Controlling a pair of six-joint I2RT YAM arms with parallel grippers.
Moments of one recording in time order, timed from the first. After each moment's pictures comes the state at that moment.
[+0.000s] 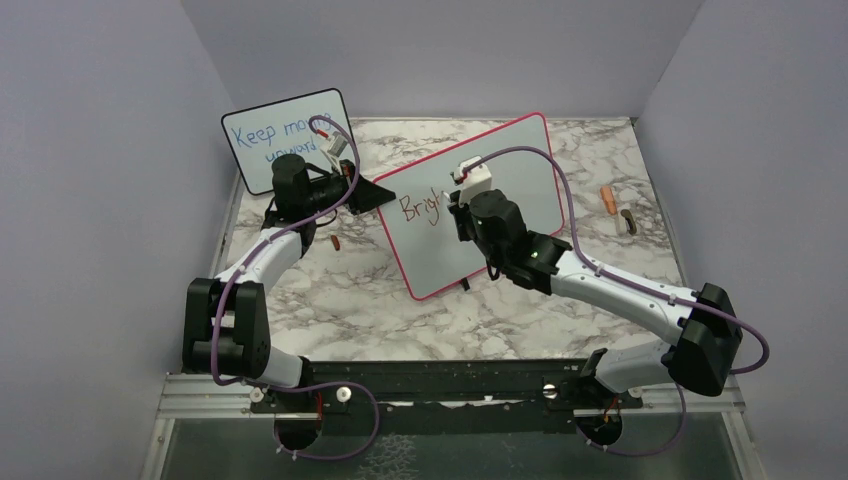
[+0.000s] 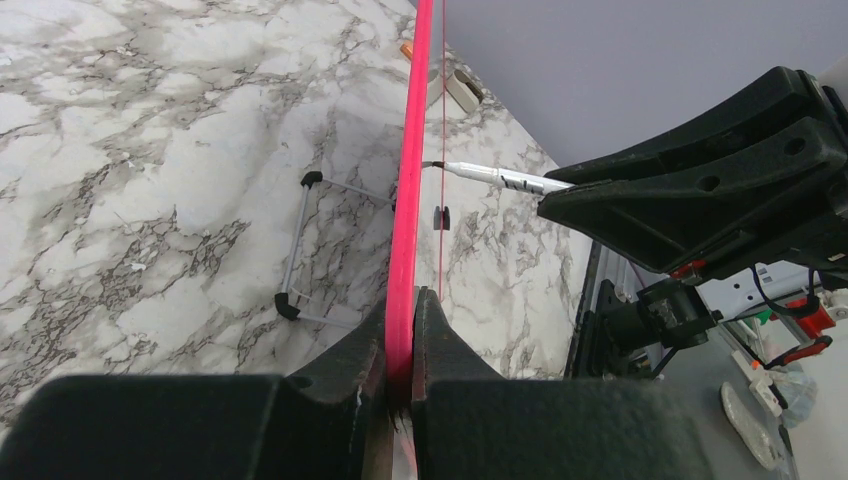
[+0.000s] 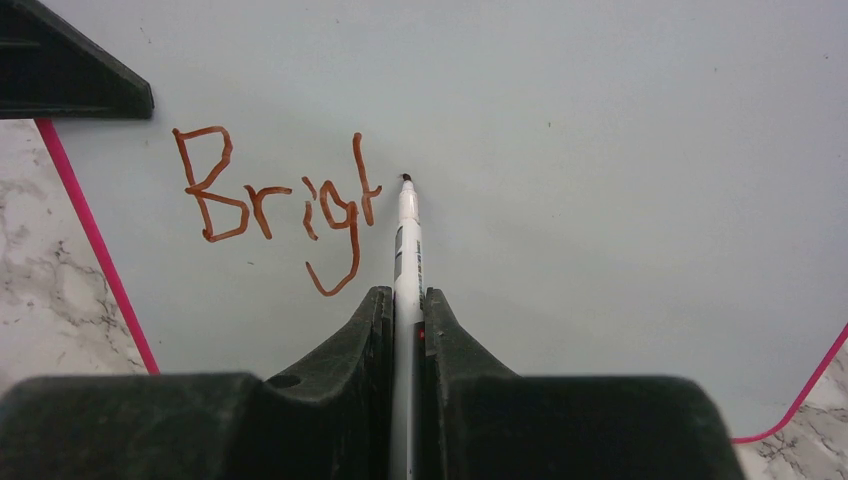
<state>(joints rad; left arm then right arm) -0.10 1.45 0.86 0.47 1.01 -0.51 0.92 1.35 1.05 -0.02 0.50 0.06</state>
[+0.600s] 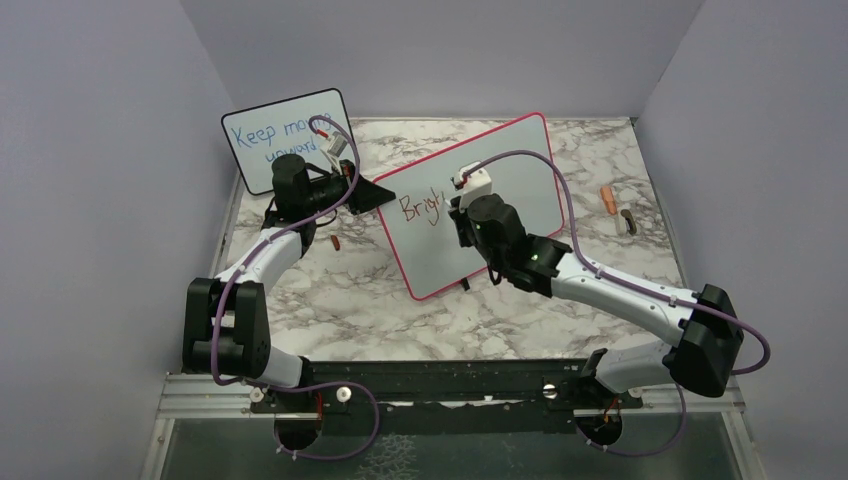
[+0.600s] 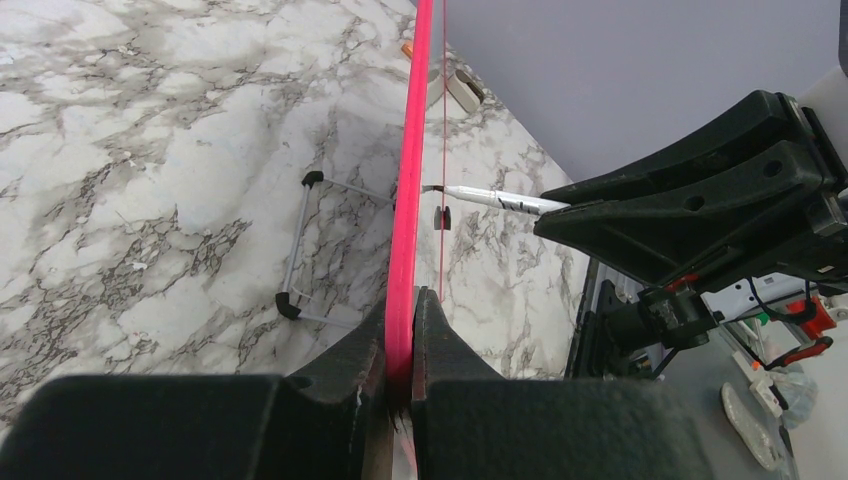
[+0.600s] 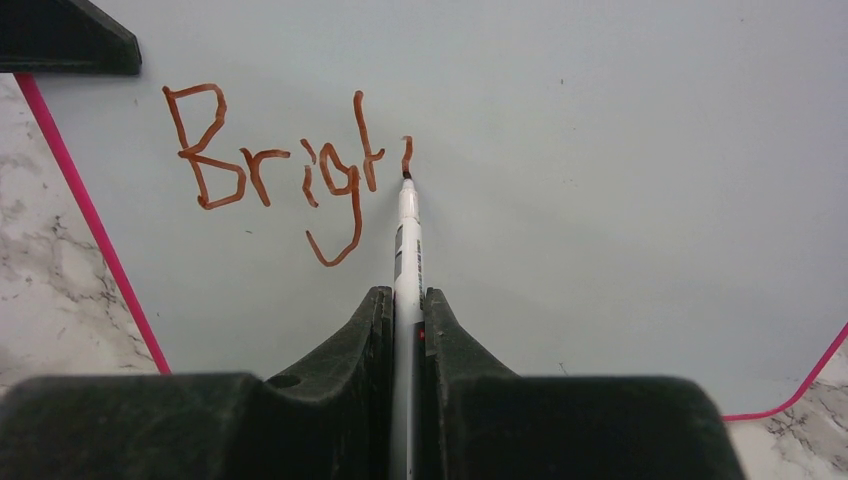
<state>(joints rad) -0.10 1.45 0.86 0.47 1.01 -0.51 0.92 1.35 1.03 -0.06 0.51 0.11</state>
